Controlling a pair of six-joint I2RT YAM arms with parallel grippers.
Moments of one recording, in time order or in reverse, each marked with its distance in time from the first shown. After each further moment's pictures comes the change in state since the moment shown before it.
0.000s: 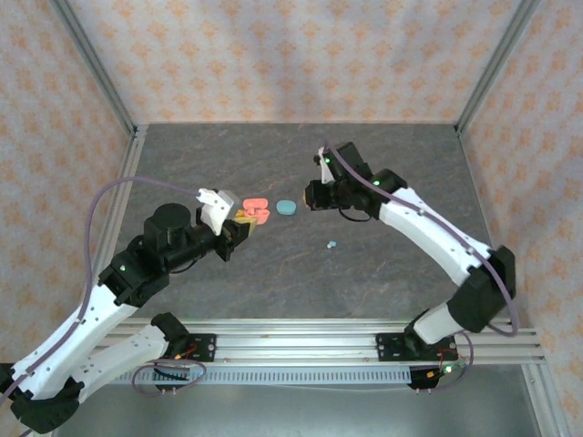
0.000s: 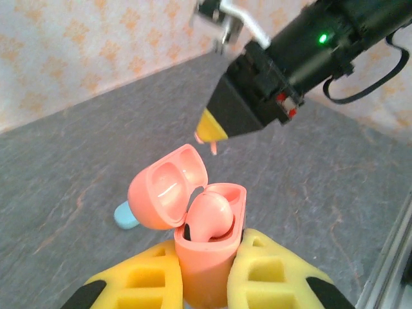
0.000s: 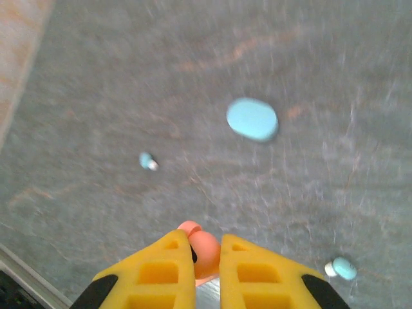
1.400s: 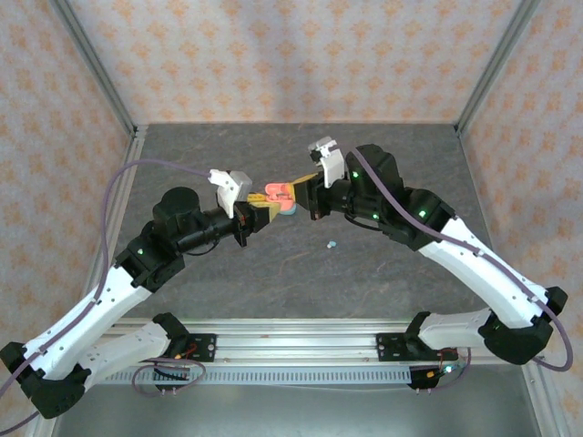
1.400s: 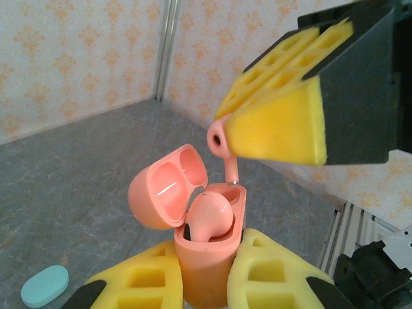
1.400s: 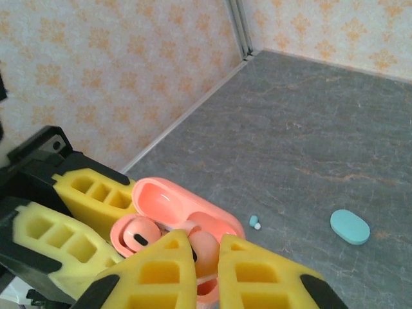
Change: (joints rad) left arm -0.006 0.132 0.053 0.229 0.165 -0.158; right arm 0.209 -0.227 0.080 0.080 -0.006 -0.143
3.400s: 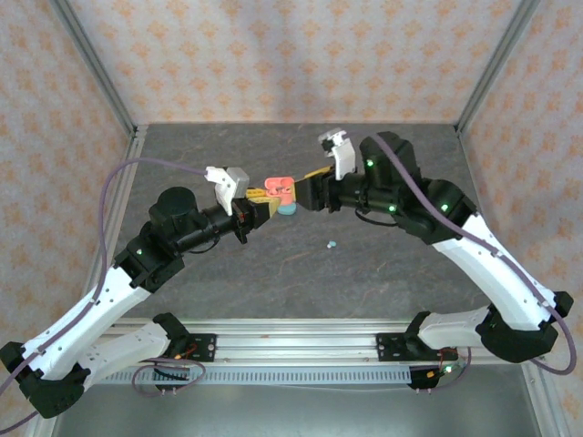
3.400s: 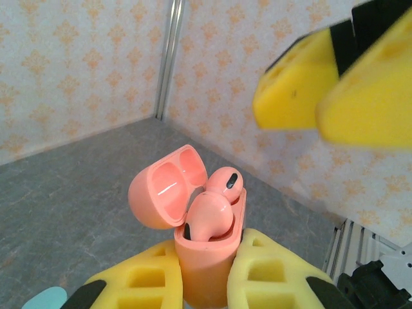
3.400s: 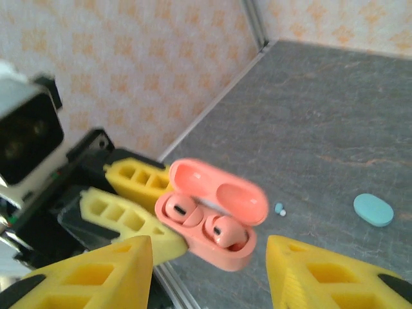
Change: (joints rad) left arm -0.011 -0.002 0.008 0.054 -0.026 -0.016; right arm -0.039 0.018 0.200 -0.183 -0.067 0.098
